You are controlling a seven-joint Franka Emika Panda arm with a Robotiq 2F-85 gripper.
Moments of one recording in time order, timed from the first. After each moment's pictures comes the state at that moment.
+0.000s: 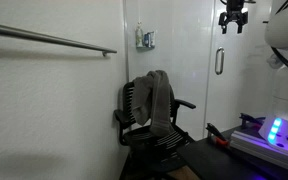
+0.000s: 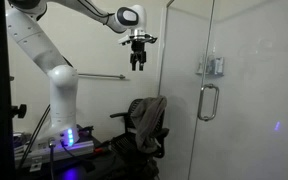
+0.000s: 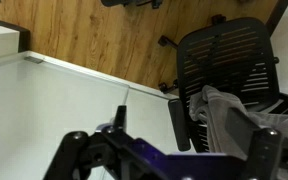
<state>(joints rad) -0.18 -0.64 -0.20 -2.35 -0.16 1.77 -0.08</state>
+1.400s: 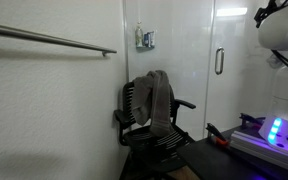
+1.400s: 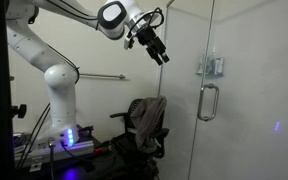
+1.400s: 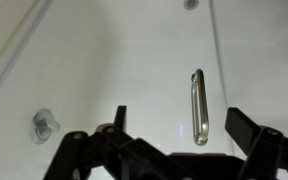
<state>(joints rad) -0.46 -0.80 -0.47 -2.58 -0.40 2.53 -0.10</state>
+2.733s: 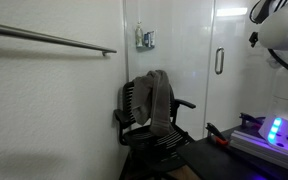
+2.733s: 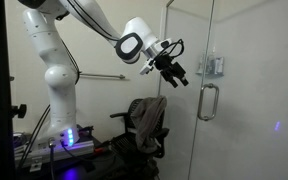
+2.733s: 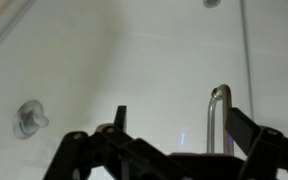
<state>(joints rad) -0.45 -0.38 -0.55 -2.59 -0.31 3.02 -0.29</state>
